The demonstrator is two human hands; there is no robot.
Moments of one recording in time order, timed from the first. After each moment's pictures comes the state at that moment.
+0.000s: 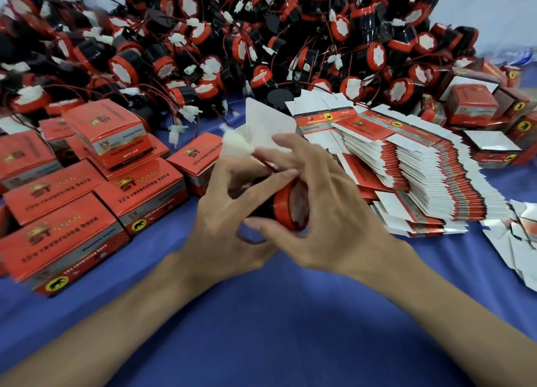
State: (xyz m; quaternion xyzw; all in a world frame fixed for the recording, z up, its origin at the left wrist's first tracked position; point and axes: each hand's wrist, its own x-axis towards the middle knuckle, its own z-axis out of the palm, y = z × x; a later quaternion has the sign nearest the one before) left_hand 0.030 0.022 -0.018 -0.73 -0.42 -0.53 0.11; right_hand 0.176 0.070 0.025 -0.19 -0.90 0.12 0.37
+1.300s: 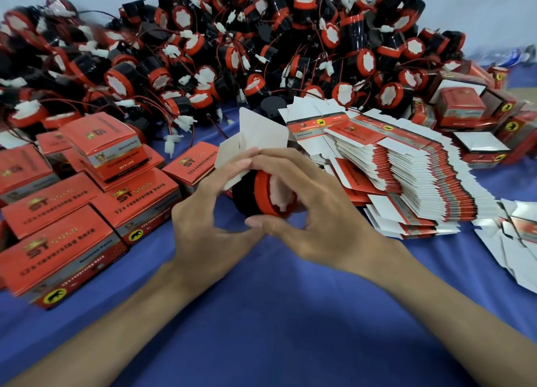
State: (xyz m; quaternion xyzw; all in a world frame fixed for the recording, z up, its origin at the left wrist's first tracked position) left_hand 0.031 0.019 -0.018 -0.66 -0.45 -0.59 0.11; right_hand 0.176 0.080 0.023 -0.16 -0.90 0.19 0.37
